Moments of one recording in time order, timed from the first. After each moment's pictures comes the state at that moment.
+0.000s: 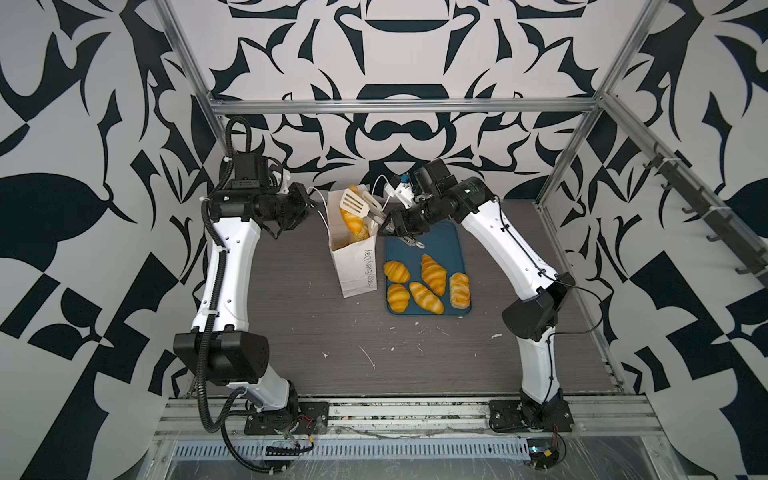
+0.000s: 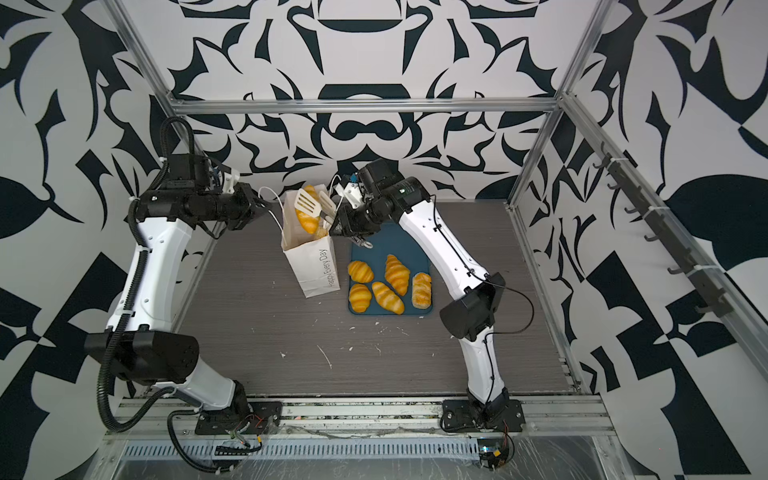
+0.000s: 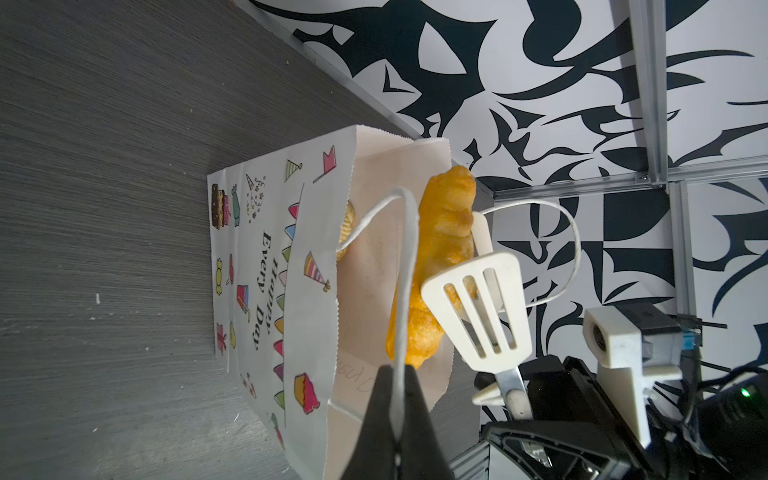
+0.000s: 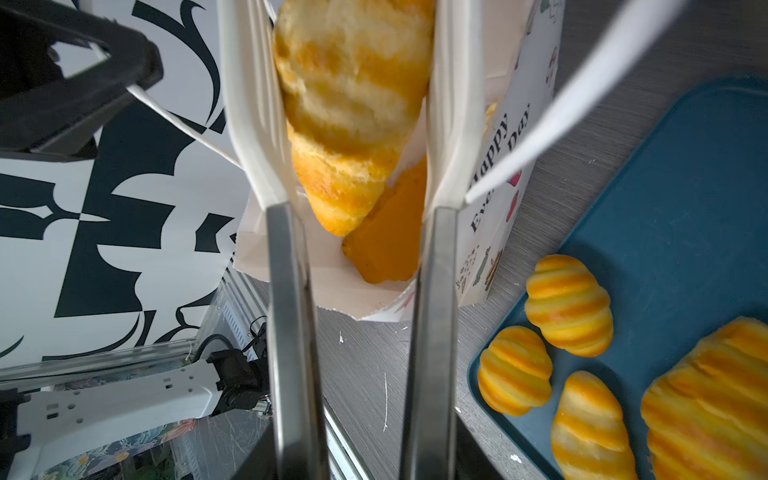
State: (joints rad) left arm 0.01 1.60 1.89 -1.08 0.58 -0.60; right arm 0.62 2.07 2.40 -1.21 -0.55 0.32
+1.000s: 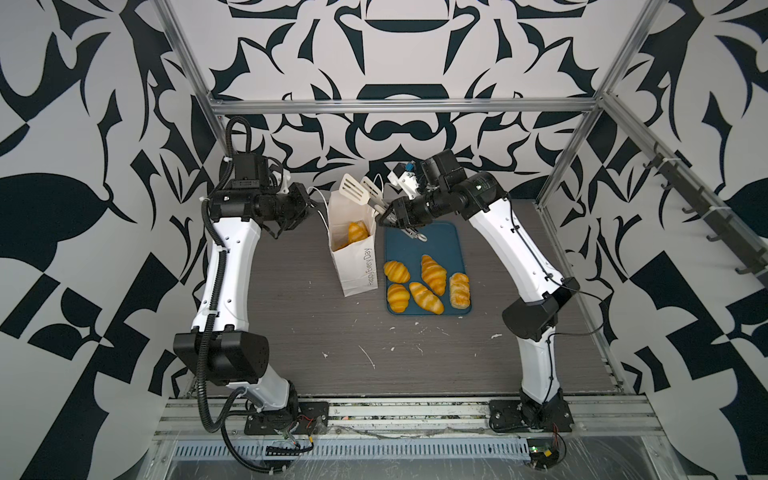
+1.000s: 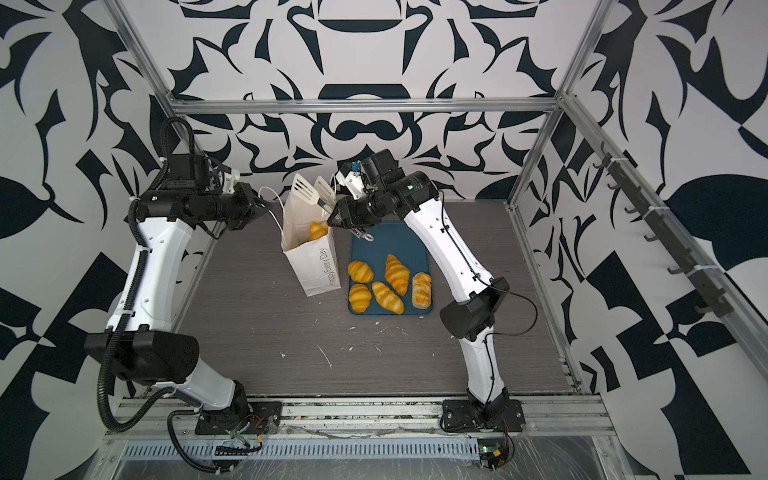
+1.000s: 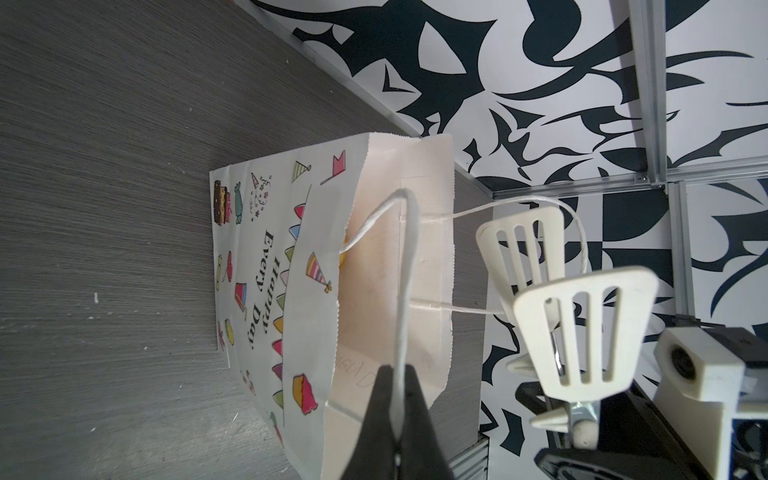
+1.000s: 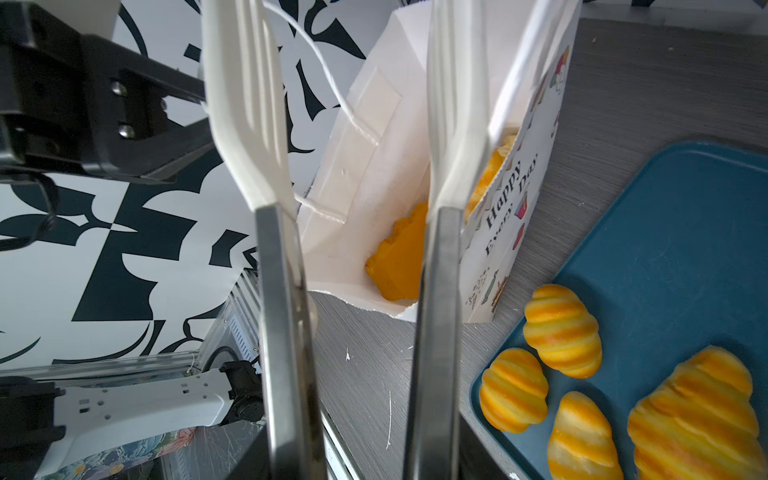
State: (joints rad) left arm 0.01 1.60 1.89 -1.08 0.58 -0.60; right arm 0.62 2.07 2.54 -1.24 -0.54 0.32
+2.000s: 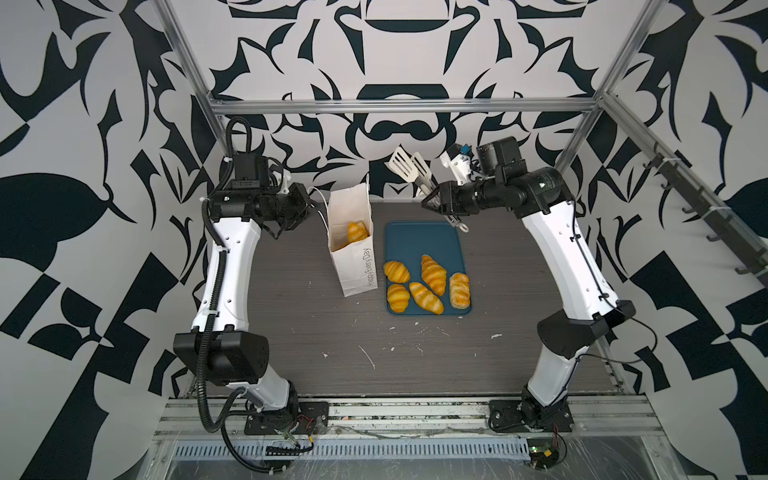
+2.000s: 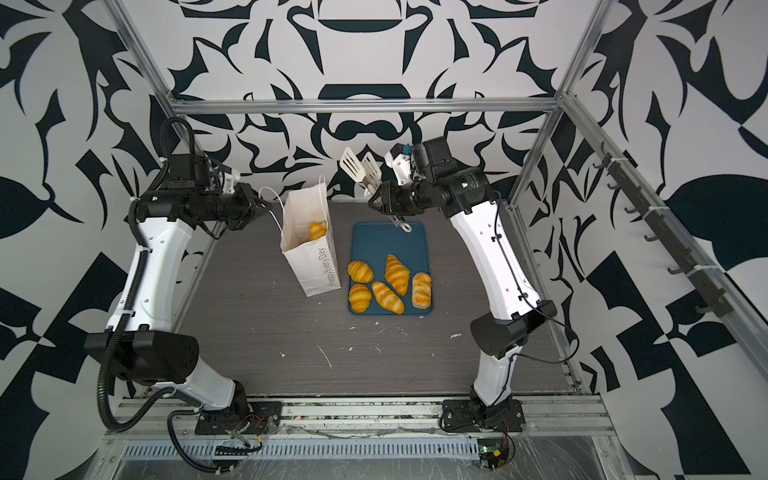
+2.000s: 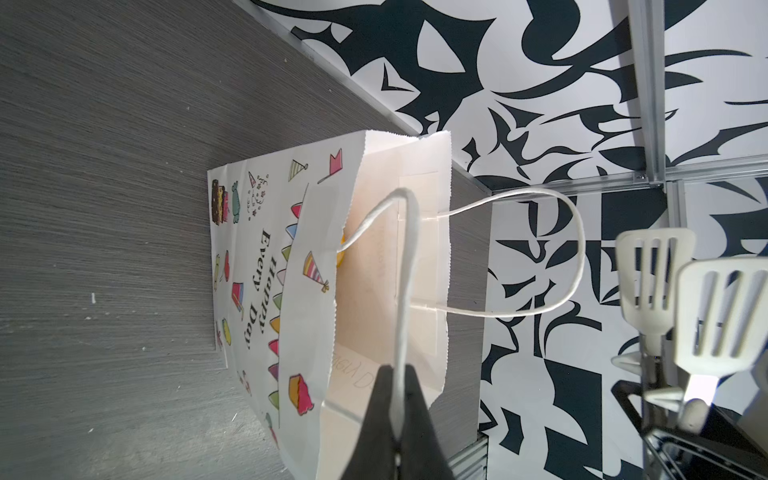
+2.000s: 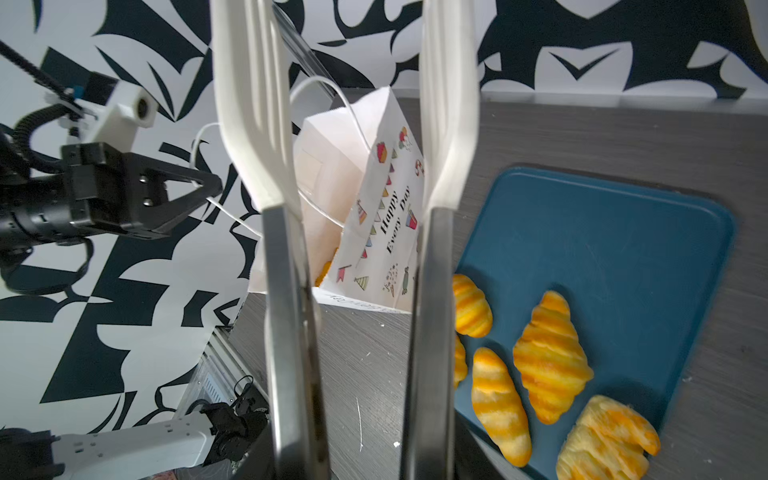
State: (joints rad) left arm 0.01 1.60 1.89 -1.07 0.58 -0.60; right arm 0.45 1.80 2.32 -1.24 -0.43 0.36
